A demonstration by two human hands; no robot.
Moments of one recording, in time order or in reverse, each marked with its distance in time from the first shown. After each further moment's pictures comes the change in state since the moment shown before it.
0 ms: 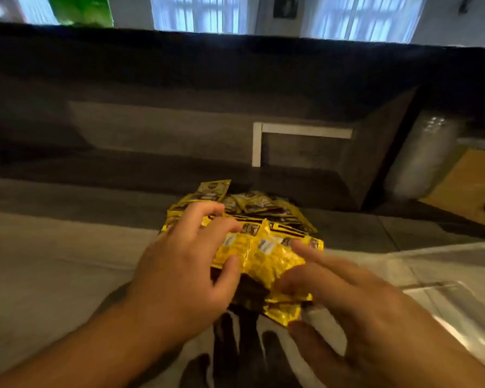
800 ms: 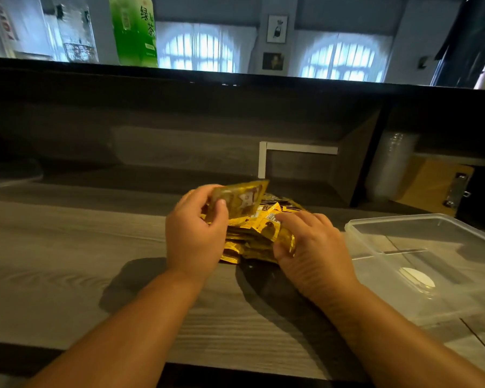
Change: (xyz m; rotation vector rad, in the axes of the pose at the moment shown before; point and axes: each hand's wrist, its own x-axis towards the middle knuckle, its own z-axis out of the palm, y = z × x) left_hand -0.031 -0.019 -0.002 -0.414 0.520 -0.123; right_hand 0.043 -0.036 0.092 -0.169 0.273 0.194
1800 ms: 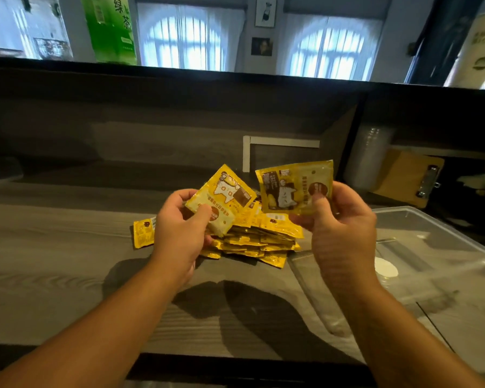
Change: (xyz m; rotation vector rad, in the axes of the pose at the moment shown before) left_hand 0.005 0.037 0.002 -0.431 -0.101 -0.724; right_hand -0.015 0.002 -0.065 1.220 0.403 0.321
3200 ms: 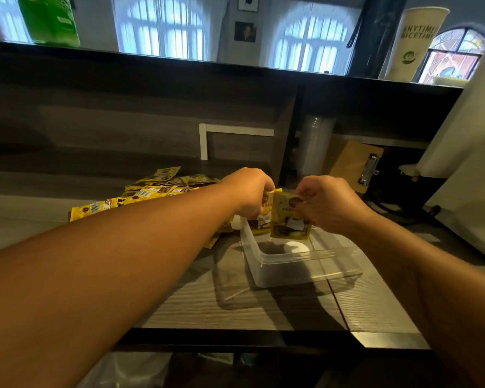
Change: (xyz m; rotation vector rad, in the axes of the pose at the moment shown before) left_hand -0.008 0.021 0.190 1.229 -0.808 0.472; right_hand 0.095 0.000 -0.138 -1.136 -0.476 0.022
